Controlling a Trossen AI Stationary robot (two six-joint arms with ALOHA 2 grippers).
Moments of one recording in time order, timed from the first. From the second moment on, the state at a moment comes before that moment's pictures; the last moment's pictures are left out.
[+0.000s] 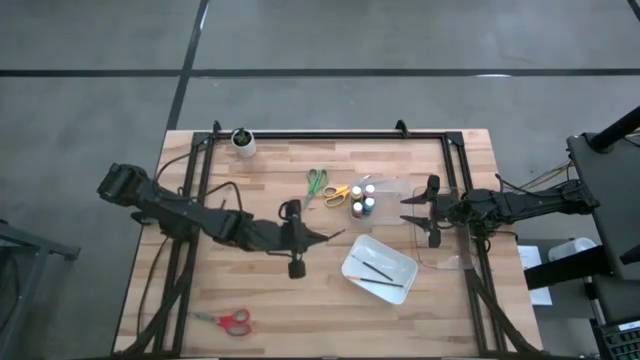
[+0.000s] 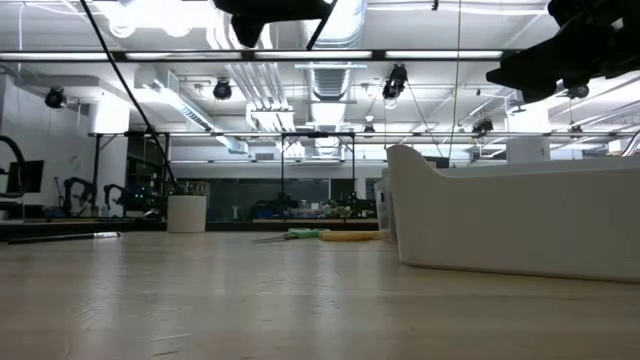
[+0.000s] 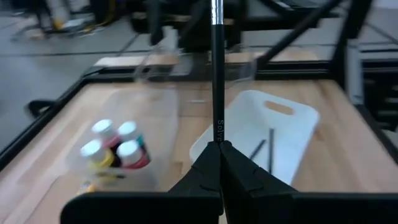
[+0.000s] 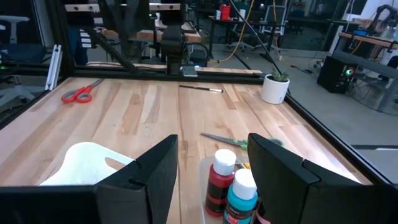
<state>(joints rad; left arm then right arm) -0.32 1.48 0.95 0.14 -0.40 -0.08 0.16 0.33 0.22 -0.03 0.26 -0.01</state>
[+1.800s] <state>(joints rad) -0.21 2.17 1.68 -0.36 -0.09 0.14 0.16 0.33 0.22 -0.03 0.26 -0.01</state>
